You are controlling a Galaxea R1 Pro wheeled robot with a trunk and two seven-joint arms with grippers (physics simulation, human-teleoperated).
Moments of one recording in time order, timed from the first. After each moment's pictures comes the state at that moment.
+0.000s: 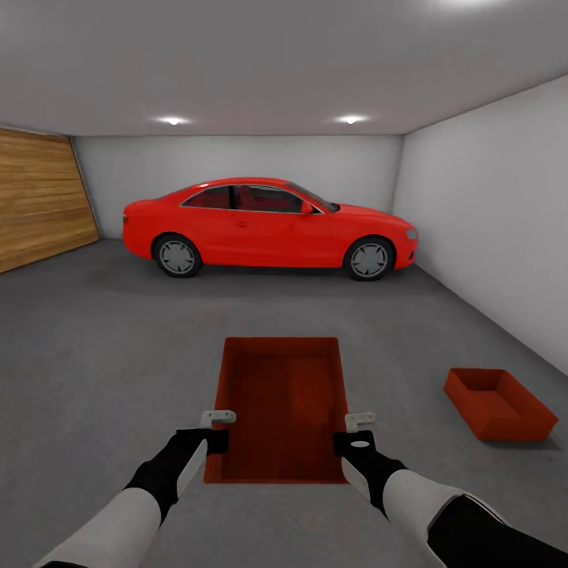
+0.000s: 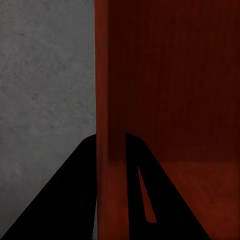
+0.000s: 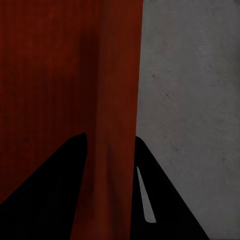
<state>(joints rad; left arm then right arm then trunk) -0.67 -0.05 -0.12 -0.54 0.16 0.45 0.09 -0.83 0.13 0.61 -0.07 -0.51 0.00 -0.30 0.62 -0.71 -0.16</state>
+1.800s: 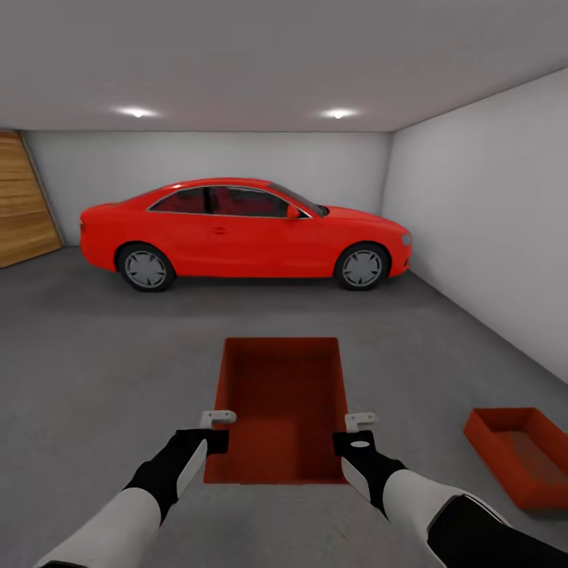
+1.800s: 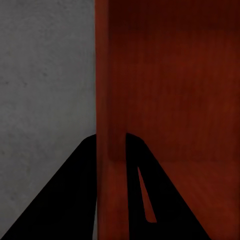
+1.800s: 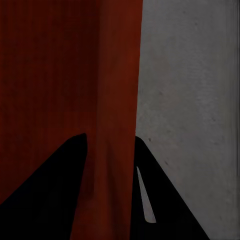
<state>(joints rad) -0.67 -0.05 -0.12 -0.53 0.16 0.45 0.09 -0.83 0.13 0.61 -0.07 -0.51 0.00 -0.30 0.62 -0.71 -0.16</state>
